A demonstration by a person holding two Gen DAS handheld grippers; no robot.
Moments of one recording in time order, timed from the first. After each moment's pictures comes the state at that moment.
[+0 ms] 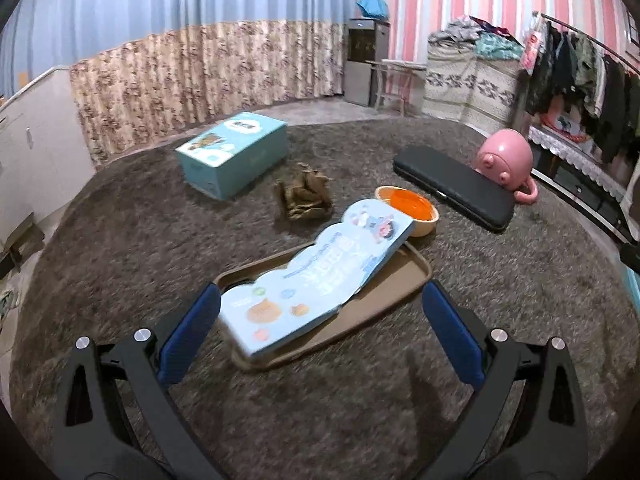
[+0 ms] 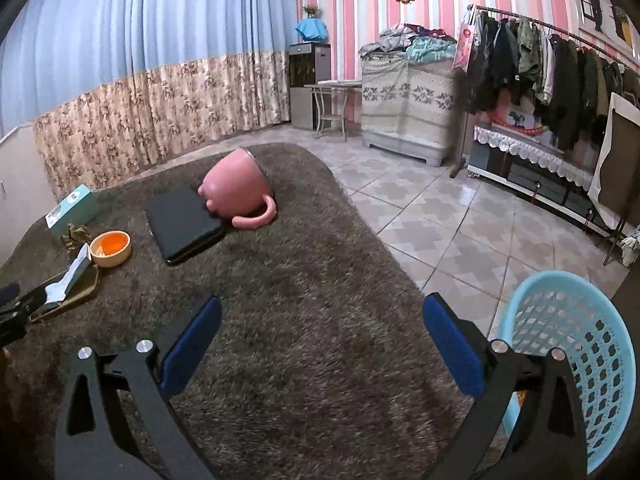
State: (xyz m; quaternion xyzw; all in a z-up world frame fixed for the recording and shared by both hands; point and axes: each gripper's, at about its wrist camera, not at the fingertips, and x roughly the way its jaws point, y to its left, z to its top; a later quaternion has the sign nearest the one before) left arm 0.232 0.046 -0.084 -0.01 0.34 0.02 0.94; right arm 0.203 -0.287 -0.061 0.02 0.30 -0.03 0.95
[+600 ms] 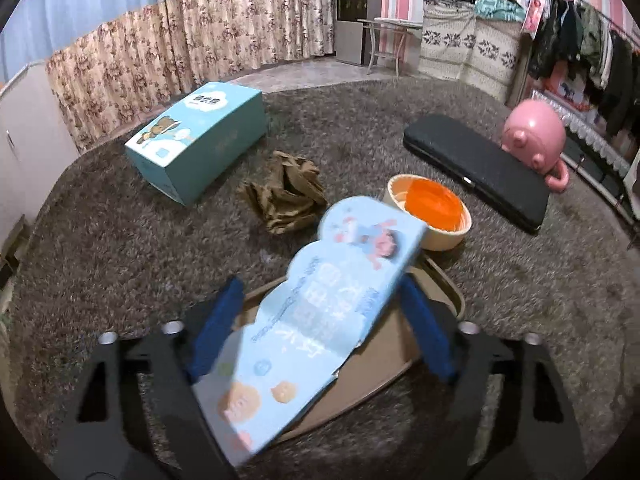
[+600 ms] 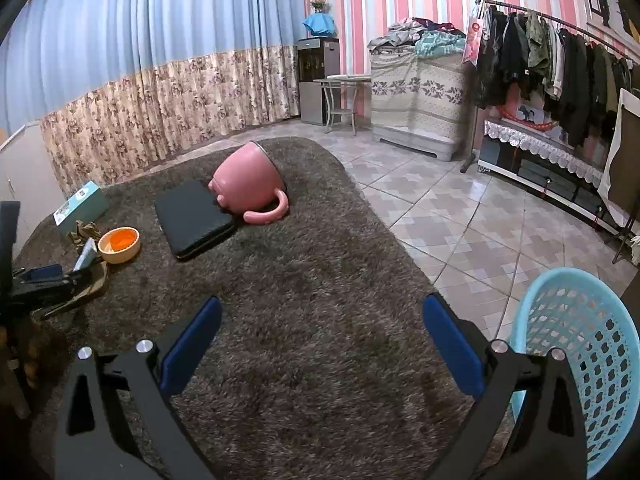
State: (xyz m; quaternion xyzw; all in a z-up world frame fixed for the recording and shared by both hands) left arm 0.287 0.050 -0.093 0.00 0.41 0.01 0.91; right arm 0.207 -0.282 -0.063 0.03 0.31 -0.01 0.95
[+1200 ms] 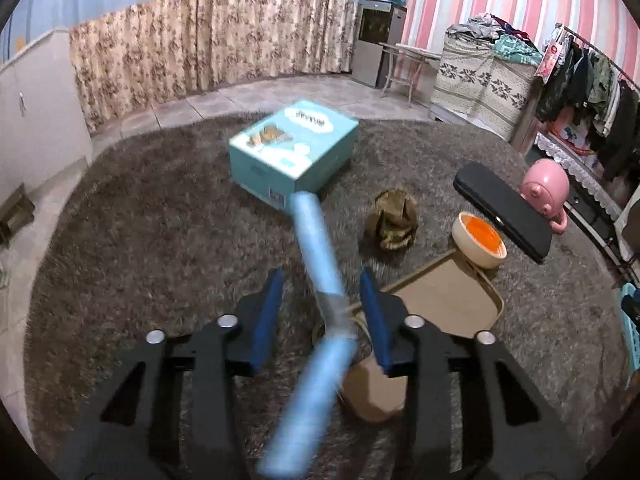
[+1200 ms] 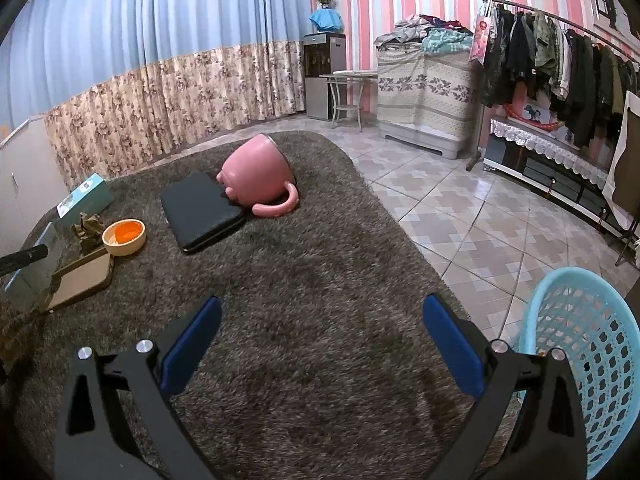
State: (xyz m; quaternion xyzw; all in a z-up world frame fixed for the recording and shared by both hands) left arm 0.263 0.134 -0.075 -0.07 0.38 0.01 0.92; right arm 0.210 -0.274 -0.069 0.02 0.32 0.00 0.95
